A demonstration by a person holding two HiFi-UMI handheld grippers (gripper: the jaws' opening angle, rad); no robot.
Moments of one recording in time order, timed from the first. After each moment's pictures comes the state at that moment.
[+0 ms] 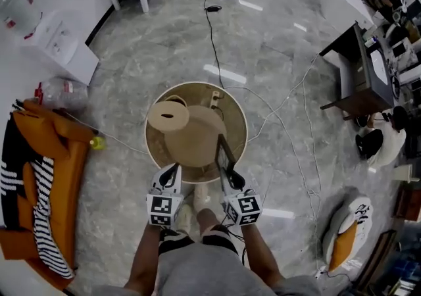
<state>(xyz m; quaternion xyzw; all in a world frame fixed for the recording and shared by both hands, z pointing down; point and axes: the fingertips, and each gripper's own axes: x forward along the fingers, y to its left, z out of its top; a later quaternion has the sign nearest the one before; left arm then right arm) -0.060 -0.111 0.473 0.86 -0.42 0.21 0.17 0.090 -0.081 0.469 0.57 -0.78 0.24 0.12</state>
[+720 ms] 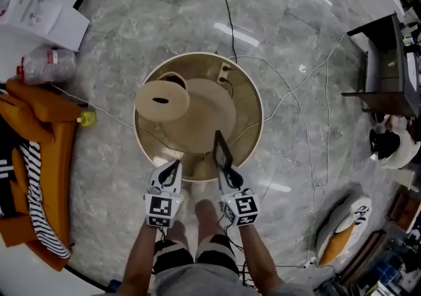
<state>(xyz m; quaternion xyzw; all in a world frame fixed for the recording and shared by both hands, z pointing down) -0.031 -0.171 0.645 0.84 -0.40 0.28 0.24 0.100 -0.146 0.660 0.52 -0.77 0.32 0.17</state>
